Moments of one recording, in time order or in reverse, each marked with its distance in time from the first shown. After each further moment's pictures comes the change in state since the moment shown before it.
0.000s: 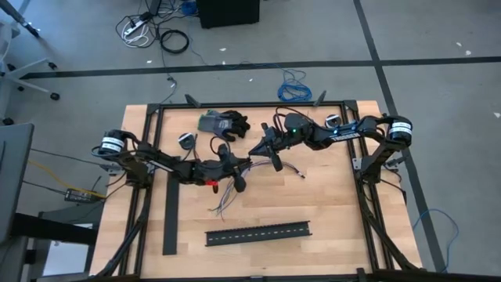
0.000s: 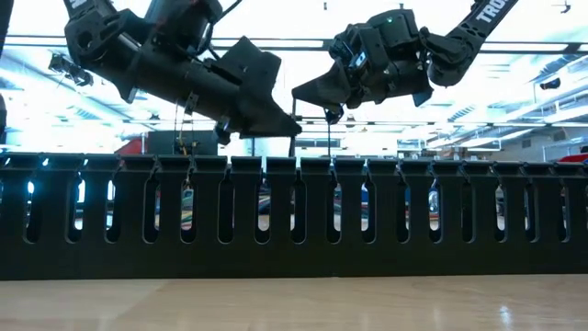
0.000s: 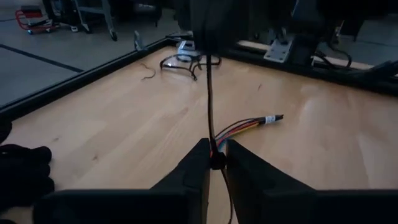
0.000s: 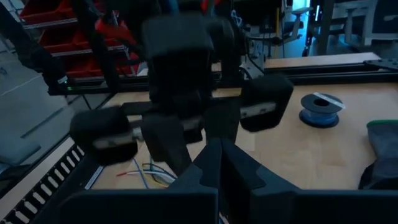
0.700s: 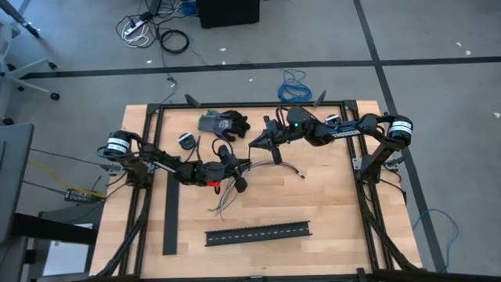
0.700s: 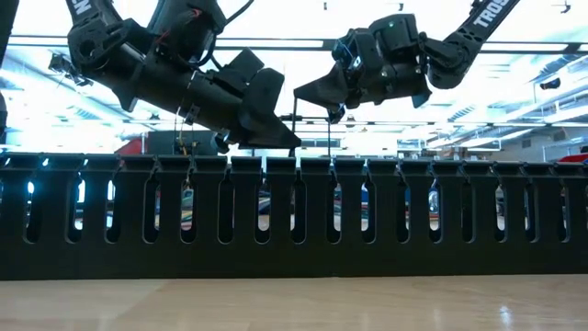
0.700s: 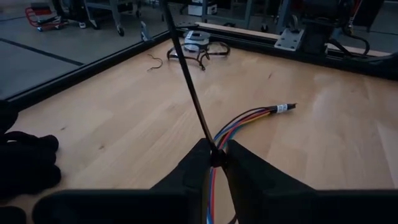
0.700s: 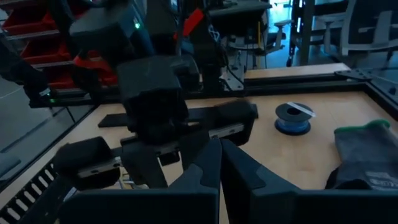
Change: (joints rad) left arm 0.000 0.043 0.000 0.009 -0.023 0.000; right arm -0.064 -0.002 0.002 0.042 -0.004 0.013
